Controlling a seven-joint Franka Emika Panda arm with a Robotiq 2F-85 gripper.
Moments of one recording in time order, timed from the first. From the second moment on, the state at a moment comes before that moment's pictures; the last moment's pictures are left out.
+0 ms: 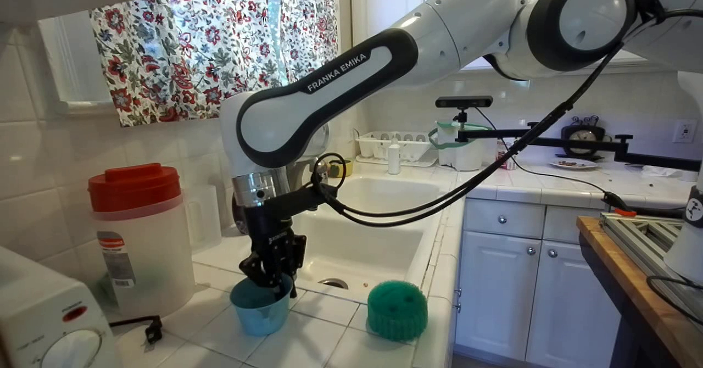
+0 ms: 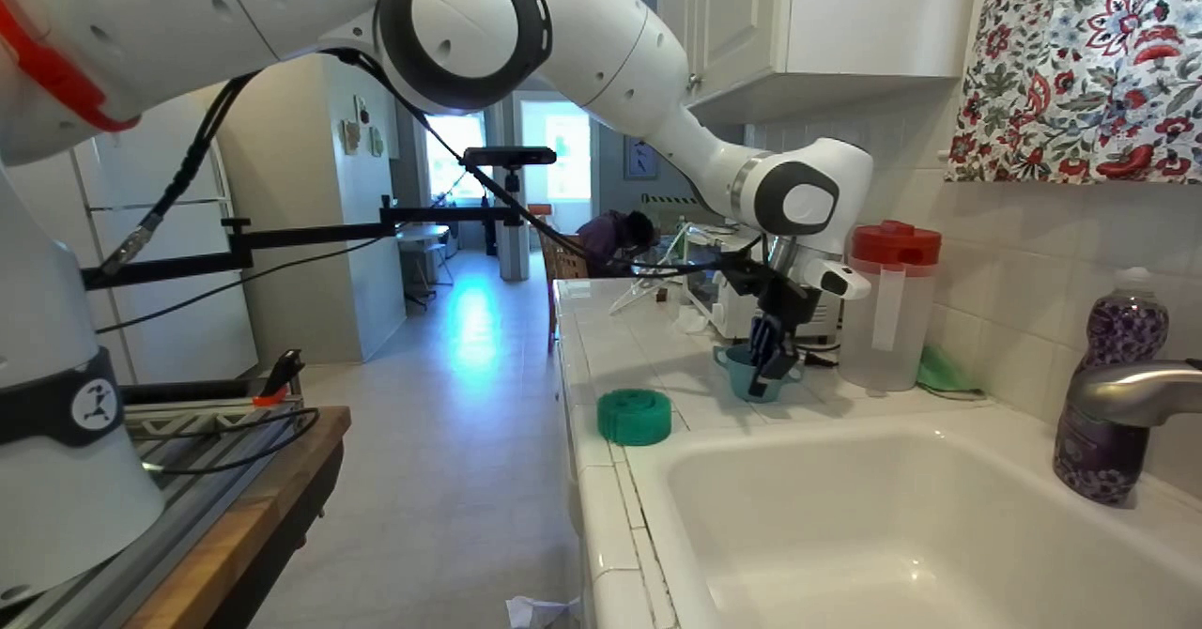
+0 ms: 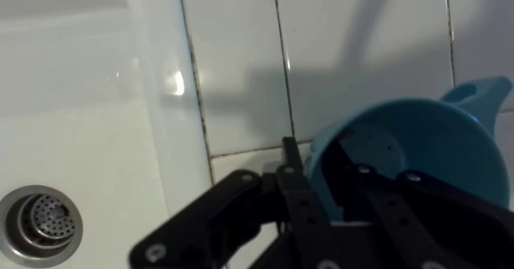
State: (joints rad) arm 0.23 1.17 0.04 -0.93 0.11 1.93 0.36
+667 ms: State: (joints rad) arm 0.22 1.16 0.03 -0.95 0.12 1.98 0.39
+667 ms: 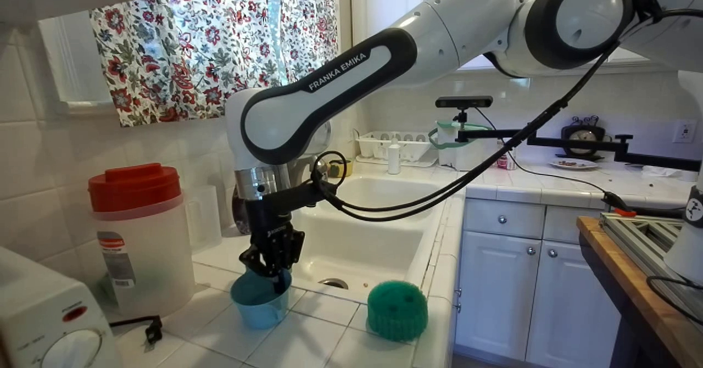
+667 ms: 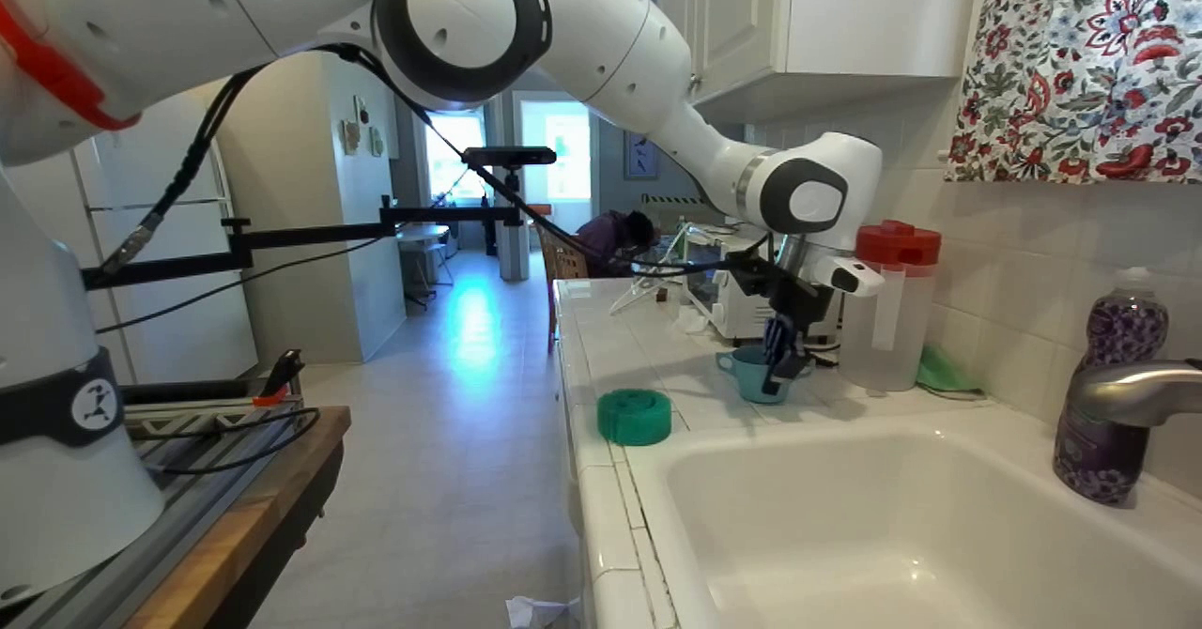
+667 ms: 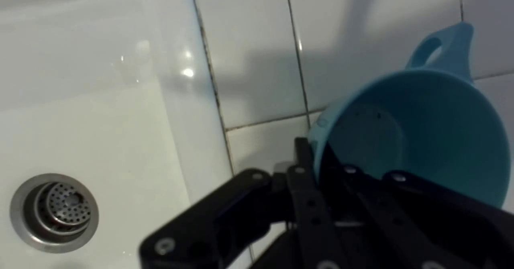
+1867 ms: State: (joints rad) arm 0.12 0.78 0.03 -1.75 0.45 2.67 0.55
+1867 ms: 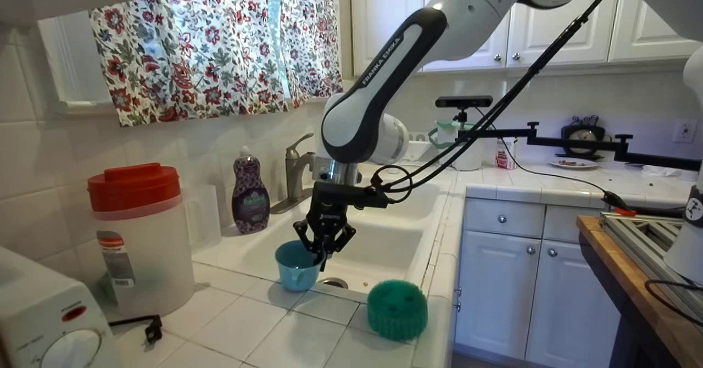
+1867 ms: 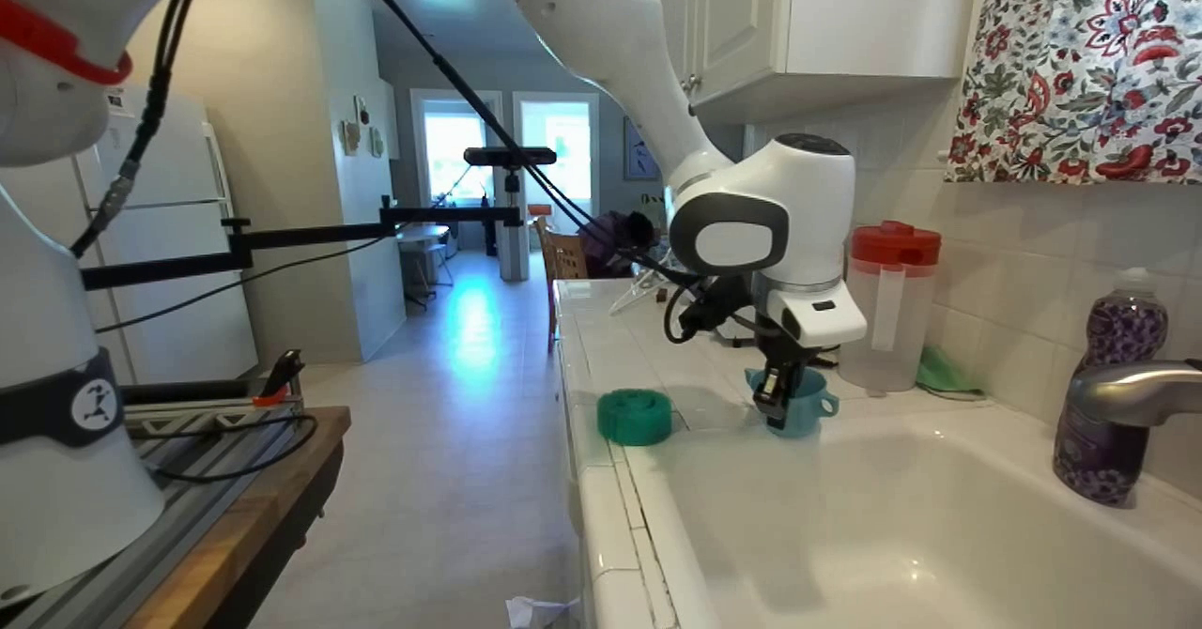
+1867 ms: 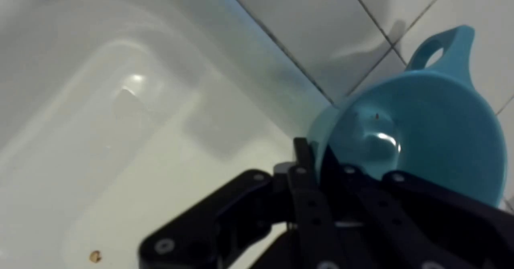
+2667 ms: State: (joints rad) arm 0.10 0.69 0.06 -1.95 0.52 2.79 0.55
